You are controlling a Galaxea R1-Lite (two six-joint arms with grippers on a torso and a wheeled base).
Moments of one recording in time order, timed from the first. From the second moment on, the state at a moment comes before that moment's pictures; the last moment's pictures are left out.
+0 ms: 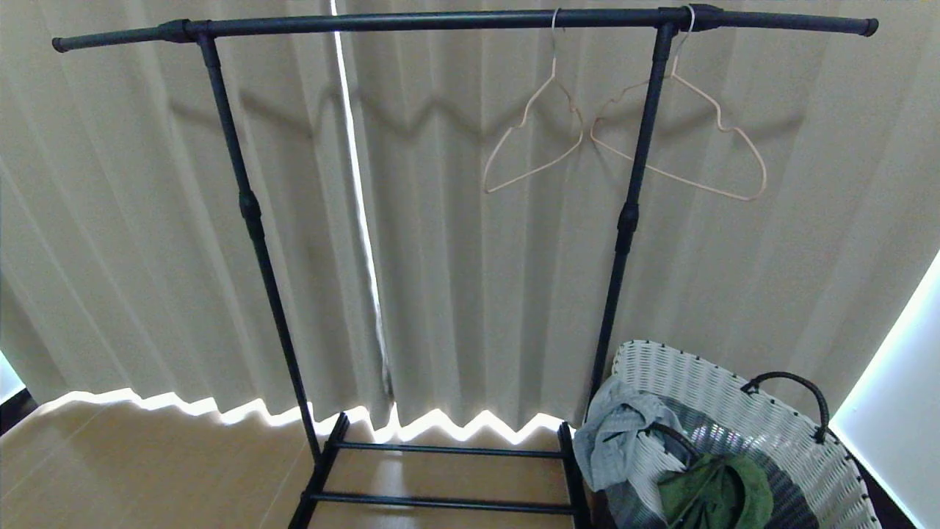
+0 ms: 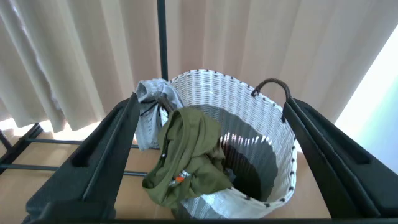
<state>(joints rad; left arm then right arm) 0.00 0.01 -0.01 0.04 -0.06 0.06 0.00 0.00 -0.02 0.05 -0.04 0.00</state>
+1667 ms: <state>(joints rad) 0.00 0.01 -0.01 0.04 -0.06 0.06 0.06 0.15 -0.25 0.33 -0.05 -0.13</state>
